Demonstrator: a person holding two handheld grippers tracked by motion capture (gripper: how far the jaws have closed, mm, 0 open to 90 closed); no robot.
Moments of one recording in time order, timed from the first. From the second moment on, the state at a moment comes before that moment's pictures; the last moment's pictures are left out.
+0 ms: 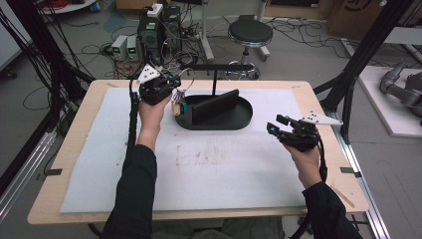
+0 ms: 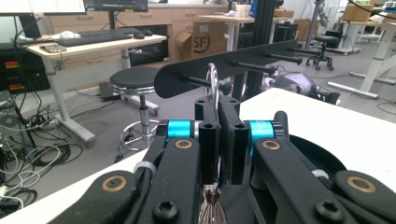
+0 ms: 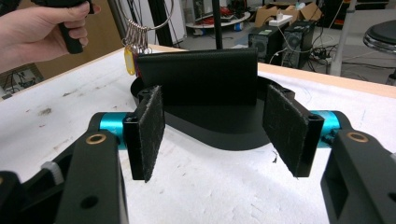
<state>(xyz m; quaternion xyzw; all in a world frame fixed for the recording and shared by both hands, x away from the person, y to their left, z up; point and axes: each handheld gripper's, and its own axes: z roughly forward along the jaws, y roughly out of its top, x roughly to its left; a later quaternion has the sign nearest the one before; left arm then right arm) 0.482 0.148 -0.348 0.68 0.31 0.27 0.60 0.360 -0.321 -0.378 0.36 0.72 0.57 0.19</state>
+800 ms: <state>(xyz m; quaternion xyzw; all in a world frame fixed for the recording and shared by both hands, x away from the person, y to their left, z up) 0.466 0.157 -0.352 0.68 0.38 0.28 0.57 0.360 -0.318 -0.378 0.36 0.72 0.56 0.19</state>
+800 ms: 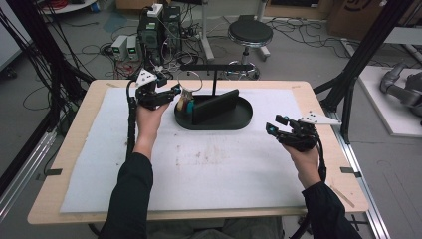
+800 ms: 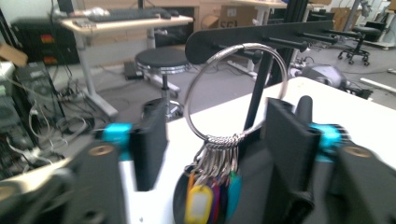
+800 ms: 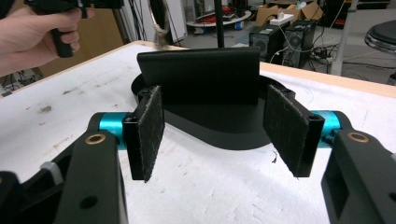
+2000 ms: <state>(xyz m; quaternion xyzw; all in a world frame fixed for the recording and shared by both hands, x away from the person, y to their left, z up) 0.318 0.179 -0.377 0.73 0.31 0.28 0.54 0.359 -0.317 -0.382 0.36 0.73 0.54 0.20</state>
